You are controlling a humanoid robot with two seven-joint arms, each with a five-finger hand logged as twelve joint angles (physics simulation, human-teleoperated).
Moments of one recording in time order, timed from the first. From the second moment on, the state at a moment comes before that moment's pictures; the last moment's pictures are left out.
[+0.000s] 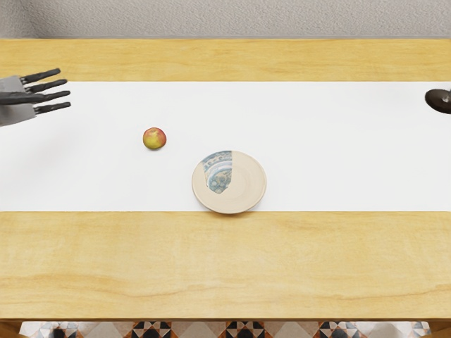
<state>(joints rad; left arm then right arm) -0.80 0.67 -0.96 -0.63 -0.11 -0.61 0.61 -0.09 0.00 0.72 0.26 -0.22 -0.25 -0.18</state>
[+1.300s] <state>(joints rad) -1.30 0.09 0.07 -0.61 0.78 -0.02 0.61 -0.09 0.00 0.72 0.26 -0.22 -0.25 -0.18</state>
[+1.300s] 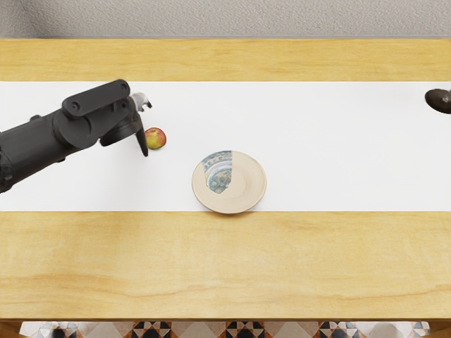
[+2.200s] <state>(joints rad) -1.31 0.05 0.10 -0.62 0.79 -0.05 0.61 -0.09 0.00 0.72 0.26 -0.22 -0.25 -0.18</state>
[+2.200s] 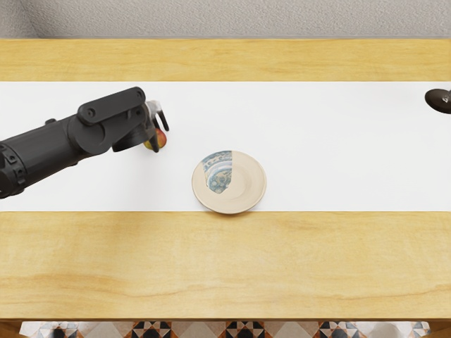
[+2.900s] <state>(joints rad) -1.36 0.06 0.12 -0.64 0.75 -0.10 0.61 -0.09 0.00 0.72 0.26 -0.22 -0.25 -0.18</state>
